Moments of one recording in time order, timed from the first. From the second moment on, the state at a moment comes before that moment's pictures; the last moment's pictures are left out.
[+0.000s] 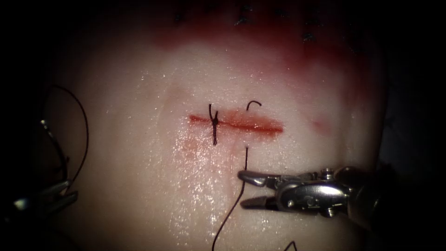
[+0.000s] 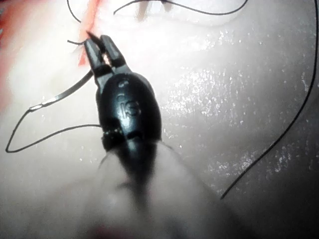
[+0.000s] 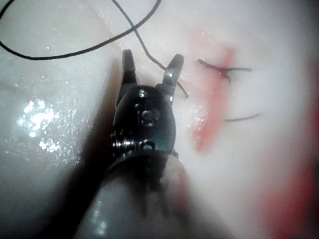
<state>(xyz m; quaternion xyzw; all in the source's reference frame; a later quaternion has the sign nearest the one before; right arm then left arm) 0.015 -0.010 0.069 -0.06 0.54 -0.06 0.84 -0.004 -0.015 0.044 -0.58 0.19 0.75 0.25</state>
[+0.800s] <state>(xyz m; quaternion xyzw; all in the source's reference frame) 0.012 0.001 0.073 0.00 0.56 0.17 0.81 -0.004 -0.015 0.044 -0.58 0.19 0.75 0.25</state>
